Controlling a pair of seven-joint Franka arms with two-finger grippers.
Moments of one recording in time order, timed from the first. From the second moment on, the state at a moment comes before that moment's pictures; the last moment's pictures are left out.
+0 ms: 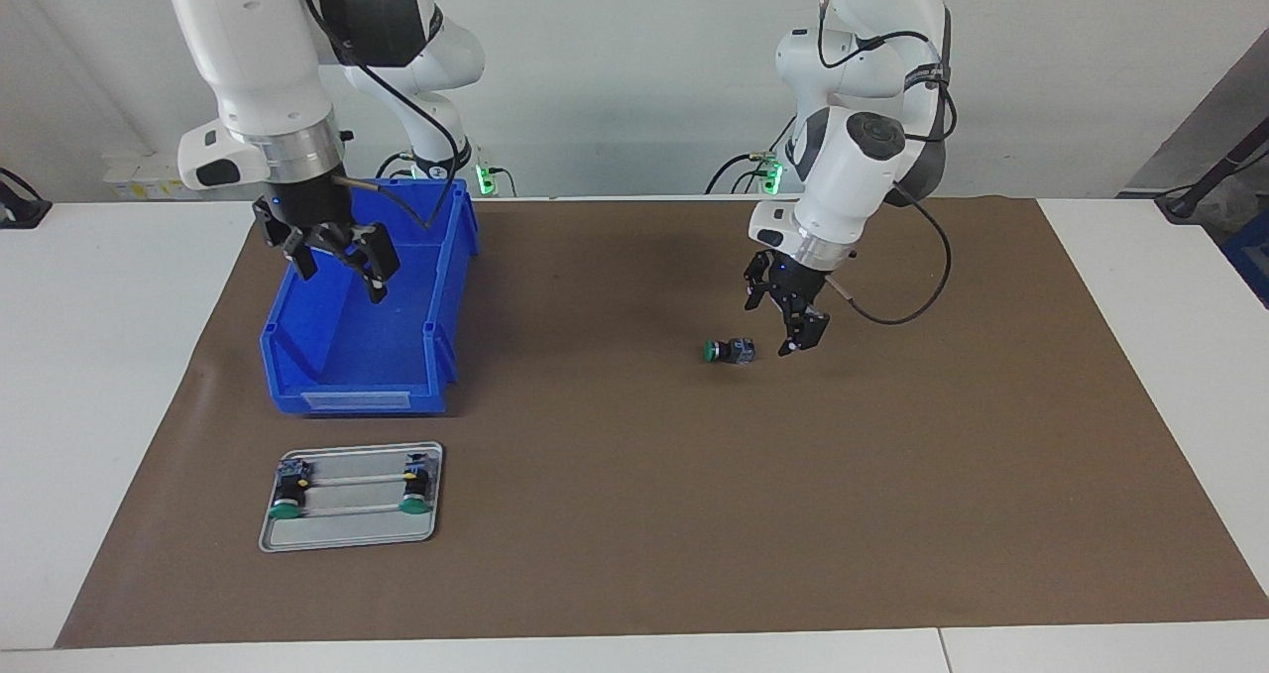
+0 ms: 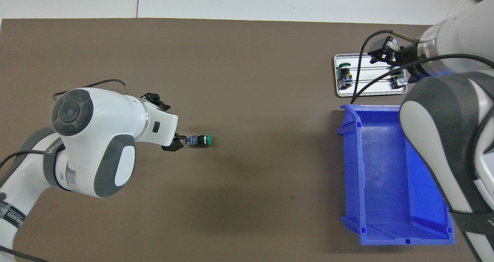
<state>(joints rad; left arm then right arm) -0.35 0.06 -0.07 -2.14 -0.20 2.37 0.96 0.14 0.06 -0.03 -1.51 -0.08 1.68 0.37</state>
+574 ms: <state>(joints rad) -0.42 0.14 -0.07 -2.14 -0.20 2.40 0.97 0.07 -0.03 -0.04 -1.59 -0.04 1.58 0.07</state>
